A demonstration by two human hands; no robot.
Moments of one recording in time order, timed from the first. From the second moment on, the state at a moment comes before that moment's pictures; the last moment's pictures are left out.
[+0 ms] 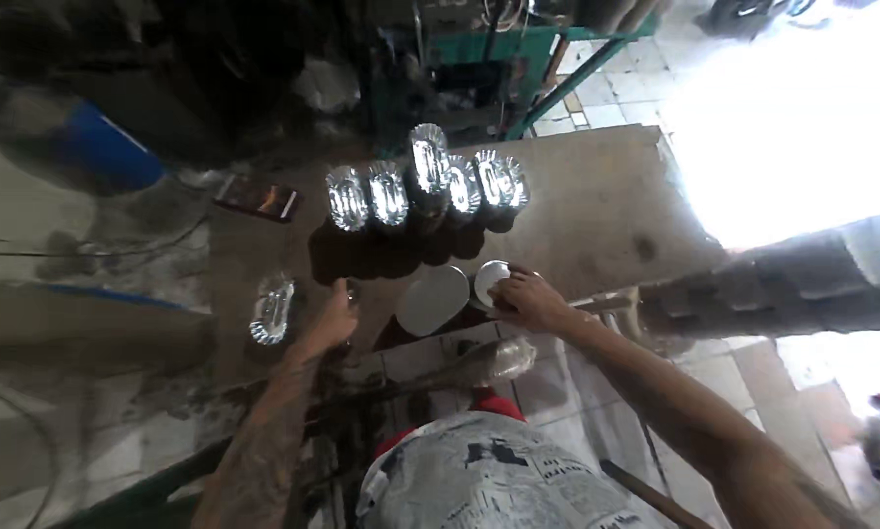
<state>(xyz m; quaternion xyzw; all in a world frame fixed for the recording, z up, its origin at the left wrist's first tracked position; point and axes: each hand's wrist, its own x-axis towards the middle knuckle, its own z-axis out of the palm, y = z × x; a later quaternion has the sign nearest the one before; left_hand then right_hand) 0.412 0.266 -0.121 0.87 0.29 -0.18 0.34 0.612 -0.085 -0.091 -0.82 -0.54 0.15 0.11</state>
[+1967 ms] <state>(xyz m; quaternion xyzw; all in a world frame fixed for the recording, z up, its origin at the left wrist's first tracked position) 0.389 0.082 -0.186 0.72 0.33 -0.37 0.49 0.484 -0.172 -0.053 -0.70 -0.43 0.56 -0.09</state>
